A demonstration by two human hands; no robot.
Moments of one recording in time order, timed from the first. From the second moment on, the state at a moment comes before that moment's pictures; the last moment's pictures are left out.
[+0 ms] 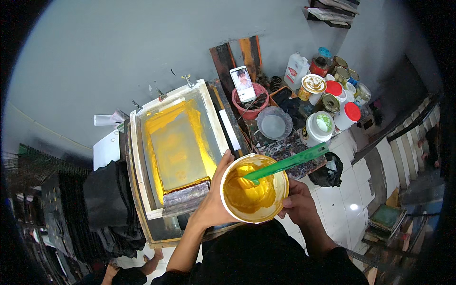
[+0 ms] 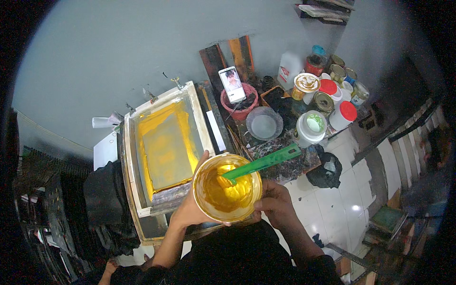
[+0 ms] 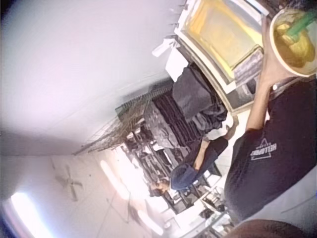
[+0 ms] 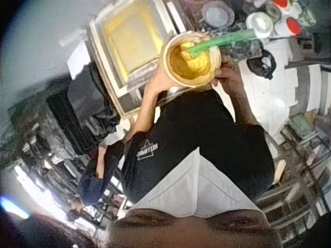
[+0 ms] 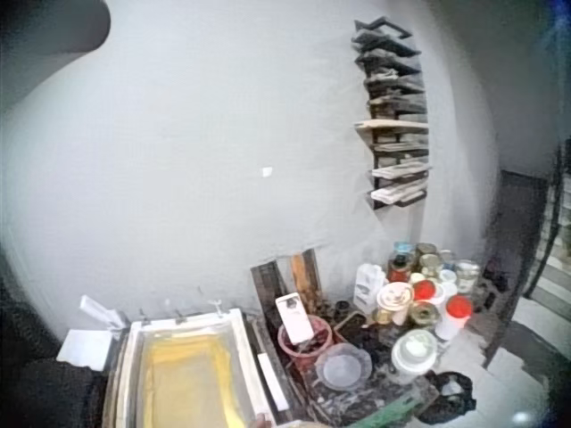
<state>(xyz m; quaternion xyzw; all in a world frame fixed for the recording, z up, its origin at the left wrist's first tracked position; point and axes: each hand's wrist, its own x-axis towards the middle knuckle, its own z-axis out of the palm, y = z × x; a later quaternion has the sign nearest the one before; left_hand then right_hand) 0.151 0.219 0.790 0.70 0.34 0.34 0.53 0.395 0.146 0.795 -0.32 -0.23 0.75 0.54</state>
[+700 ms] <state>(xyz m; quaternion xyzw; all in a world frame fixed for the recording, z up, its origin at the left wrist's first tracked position) 0.067 0.201 0.839 0.84 0.35 0.32 0.26 0.366 0.172 0.925 -0.23 -0.85 0.23 0.42</state>
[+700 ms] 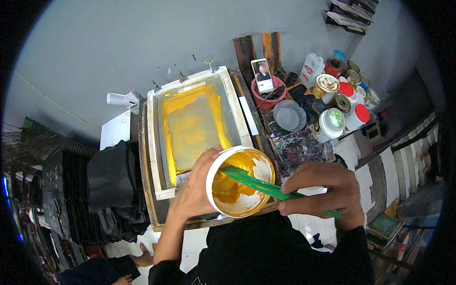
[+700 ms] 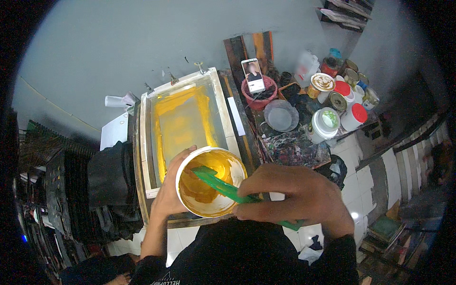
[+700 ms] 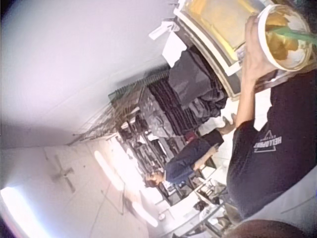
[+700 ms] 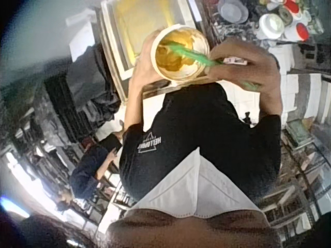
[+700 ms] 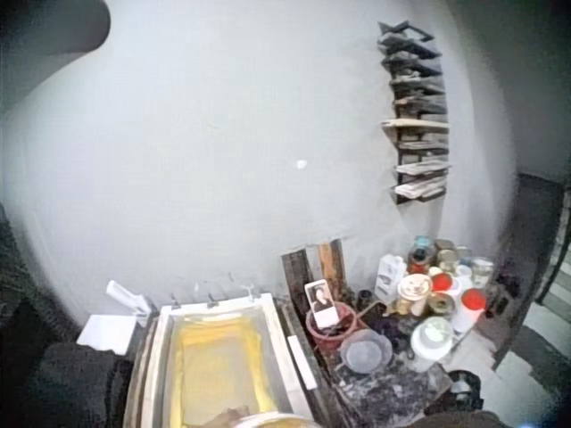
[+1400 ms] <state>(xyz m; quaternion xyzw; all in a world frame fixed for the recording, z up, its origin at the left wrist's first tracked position) -0.063 0.250 0.810 0.86 0.33 0.39 -0.02 0.213 0.193 0.799 -0.45 -0.29 0.64 0.55</state>
